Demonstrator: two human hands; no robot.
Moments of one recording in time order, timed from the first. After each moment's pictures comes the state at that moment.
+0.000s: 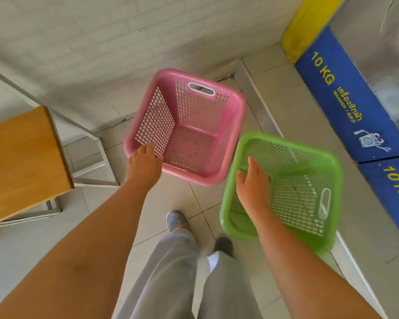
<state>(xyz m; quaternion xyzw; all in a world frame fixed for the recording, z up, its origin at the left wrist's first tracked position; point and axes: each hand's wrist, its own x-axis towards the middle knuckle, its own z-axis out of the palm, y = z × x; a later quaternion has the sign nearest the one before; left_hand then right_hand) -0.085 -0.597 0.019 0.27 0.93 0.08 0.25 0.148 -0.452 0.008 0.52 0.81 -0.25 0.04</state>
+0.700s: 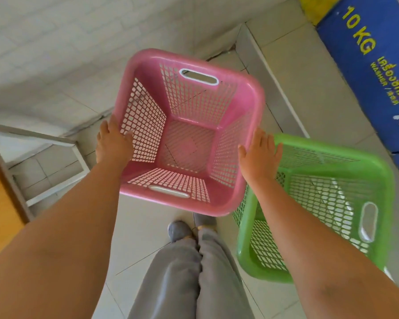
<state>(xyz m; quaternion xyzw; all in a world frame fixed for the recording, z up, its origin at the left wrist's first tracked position) -0.234 -0.516 -0.112 0.19 0.95 0.09 0.24 0.035 -0.344 -0.132 0.55 0.81 -0.13 0.13</state>
